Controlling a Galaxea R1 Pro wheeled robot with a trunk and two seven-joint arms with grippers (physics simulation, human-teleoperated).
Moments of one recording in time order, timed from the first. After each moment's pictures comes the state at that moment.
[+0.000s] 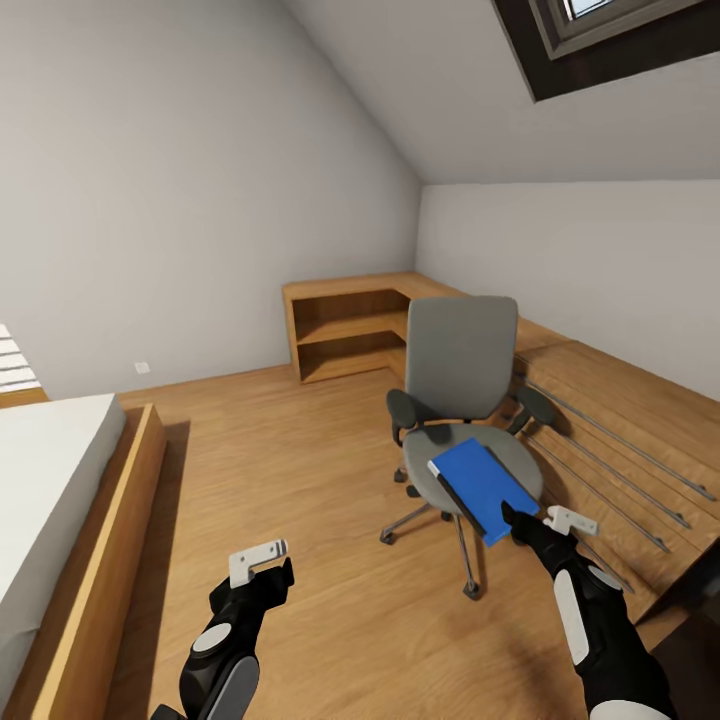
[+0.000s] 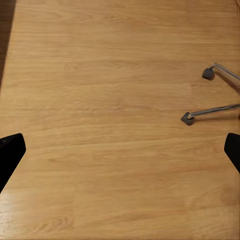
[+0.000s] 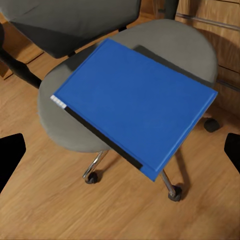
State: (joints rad) left arm -0.11 -0.02 -0.35 -1.58 0.47 0.46 0.68; right arm -0.43 0.04 -0.44 -1.08 -0.08 0.27 0.14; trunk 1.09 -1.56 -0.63
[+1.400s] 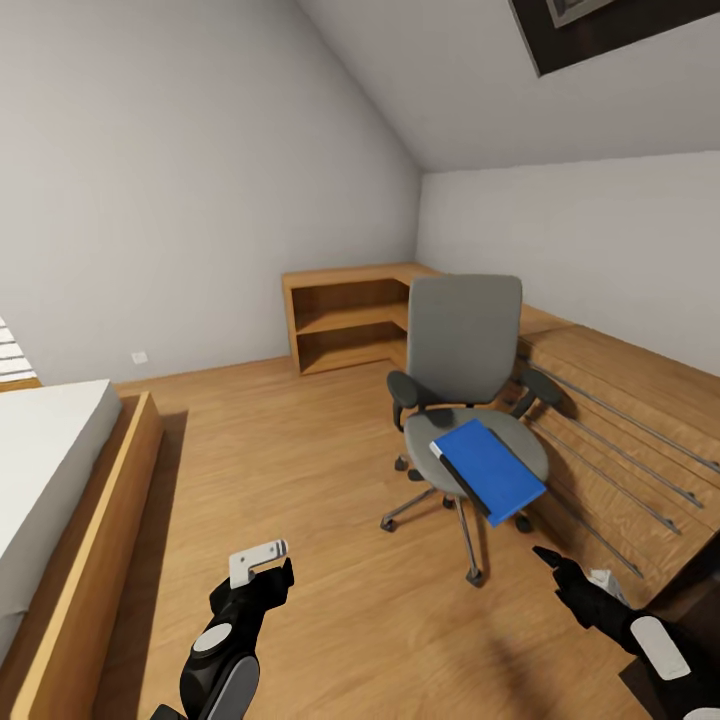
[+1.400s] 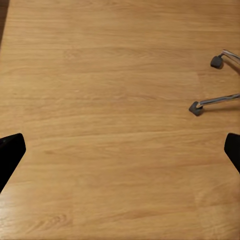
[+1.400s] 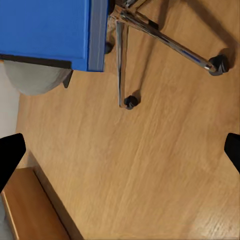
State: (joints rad) left arm -0.11 -0.02 -0.35 -1.58 0.47 0.46 0.68; right arm -0.49 -0.25 -0.45 -0.56 -0.75 0.52 0.34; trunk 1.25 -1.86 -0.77
